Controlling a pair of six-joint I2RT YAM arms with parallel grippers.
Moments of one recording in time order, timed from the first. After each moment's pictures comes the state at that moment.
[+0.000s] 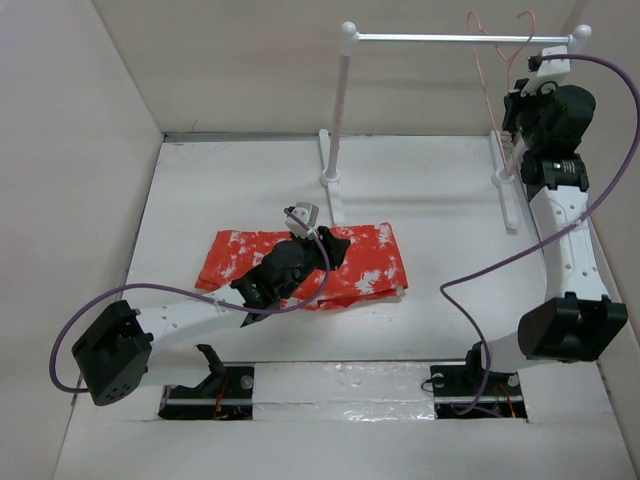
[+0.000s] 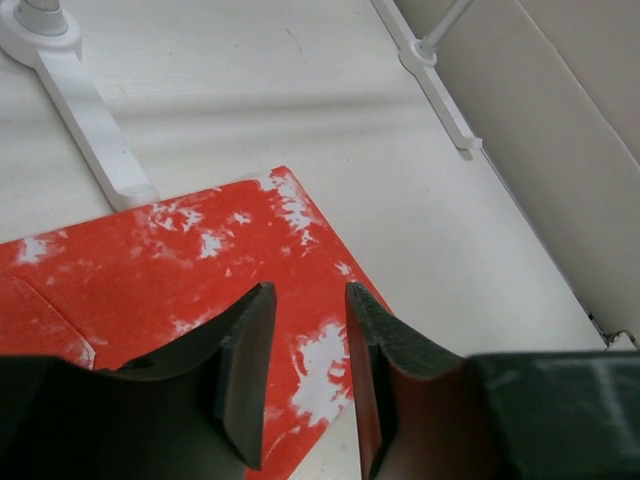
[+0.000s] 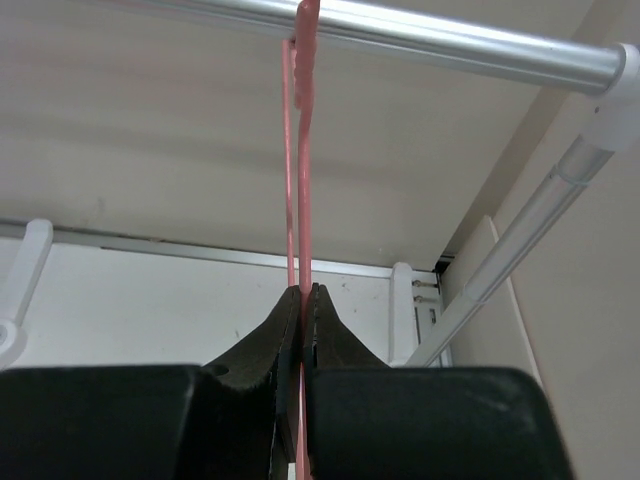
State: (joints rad) left arm -0.95 1.20 0.60 0.44 -0.32 -0.55; right arm -0.12 1.46 1.60 -0.14 -0.13 -0.15
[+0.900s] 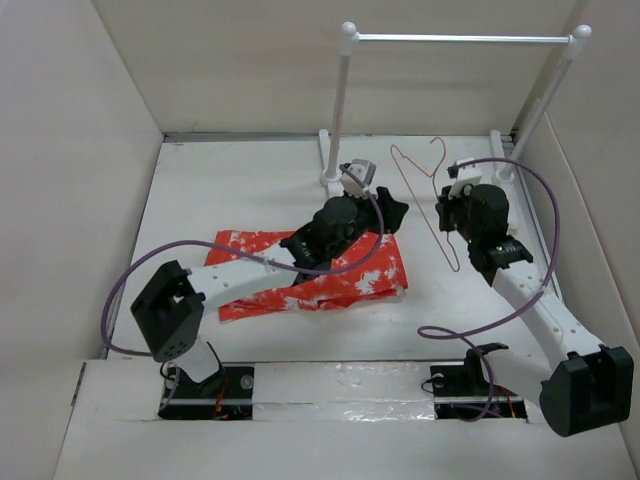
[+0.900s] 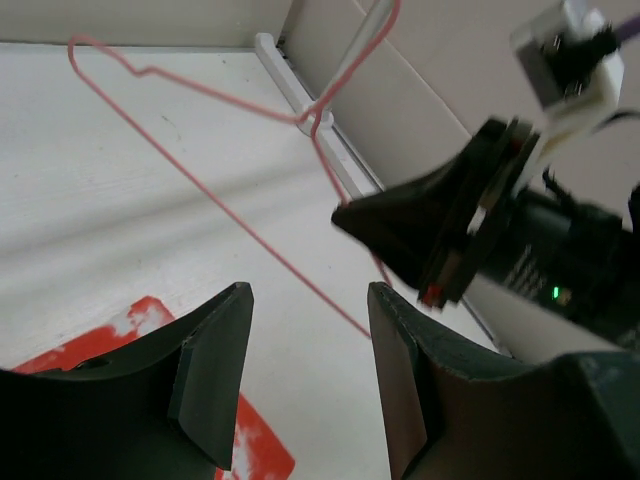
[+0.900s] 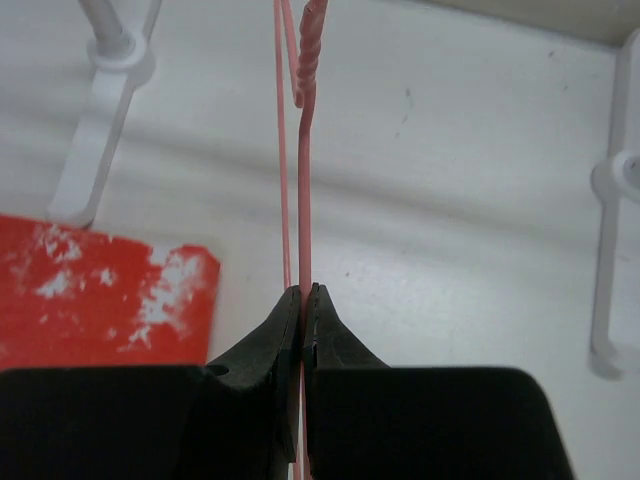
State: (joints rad) left arm -0.98 1.53 1.08 0.39 -0.23 -0.53; right arm 0.19 1.09 0.83 -0.07 0.02 -0.06
